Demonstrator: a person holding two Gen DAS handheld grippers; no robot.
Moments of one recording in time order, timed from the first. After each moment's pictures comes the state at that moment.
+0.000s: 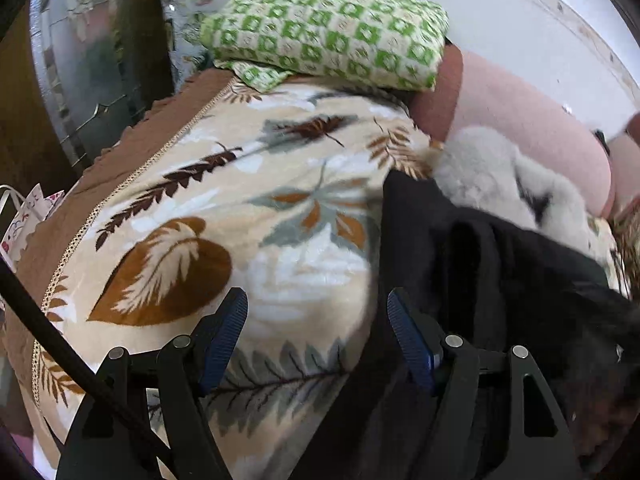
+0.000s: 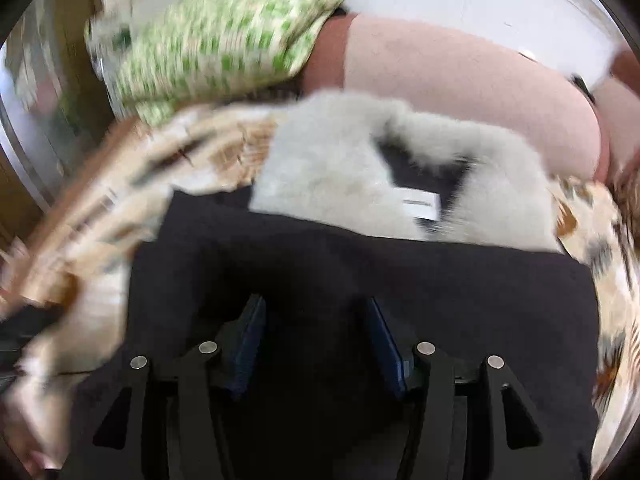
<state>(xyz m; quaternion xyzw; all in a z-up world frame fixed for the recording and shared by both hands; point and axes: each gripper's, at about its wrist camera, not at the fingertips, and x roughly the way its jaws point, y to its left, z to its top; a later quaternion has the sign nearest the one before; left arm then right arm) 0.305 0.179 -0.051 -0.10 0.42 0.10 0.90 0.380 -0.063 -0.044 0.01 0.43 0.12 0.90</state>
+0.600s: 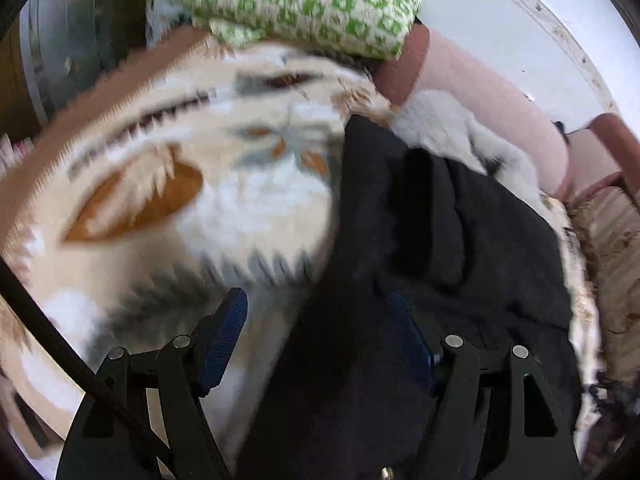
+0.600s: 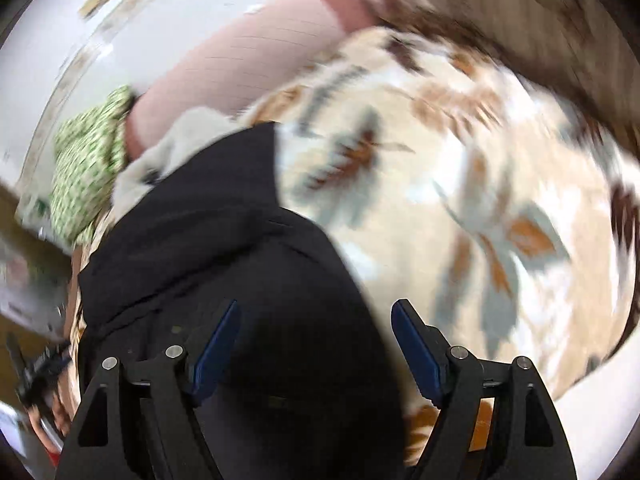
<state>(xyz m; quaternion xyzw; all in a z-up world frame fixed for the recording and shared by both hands) 0.245 0.177 -0.076 -0.18 0.46 0.00 0.87 0.156 -0.387 -0.102 0.28 0.44 -0.05 0.85</state>
